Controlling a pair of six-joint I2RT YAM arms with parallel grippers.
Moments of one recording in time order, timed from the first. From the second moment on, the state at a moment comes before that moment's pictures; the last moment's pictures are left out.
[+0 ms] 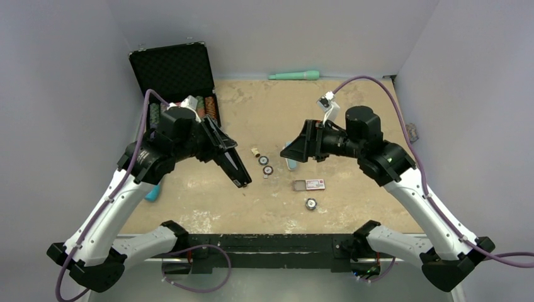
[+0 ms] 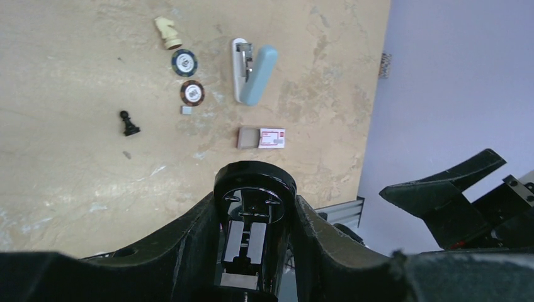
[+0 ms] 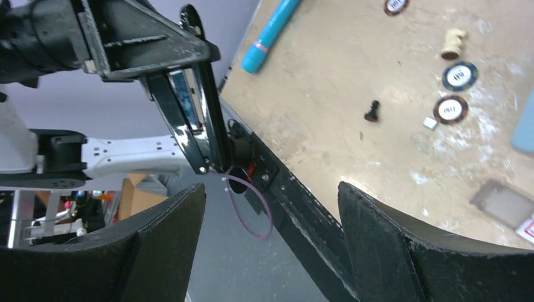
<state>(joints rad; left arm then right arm) -0.57 1.02 1.34 -0.93 0.04 -1.02 0.60 1.03 1.22 -0.57 -0.49 0.67</state>
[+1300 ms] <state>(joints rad) -0.31 1.49 1.05 -0.87 0.07 -0.75 0.60 0.96 1.15 -0.83 -0.24 0.60</state>
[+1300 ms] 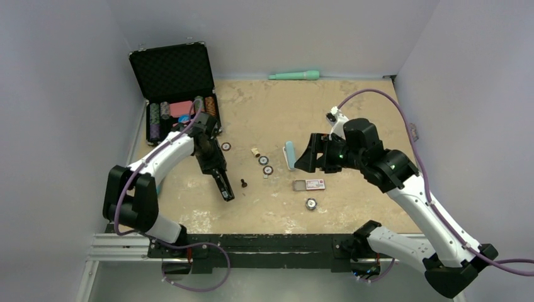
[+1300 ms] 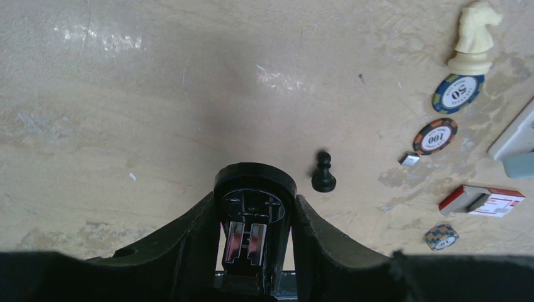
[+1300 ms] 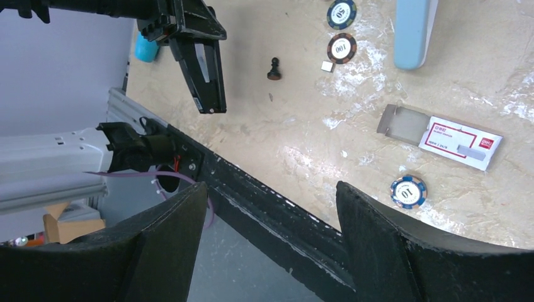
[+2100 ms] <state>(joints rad) -0.26 1.85 1.27 -0.92 -0.04 -0.62 0.59 1.07 1.16 -0.85 -0.17 0.60</state>
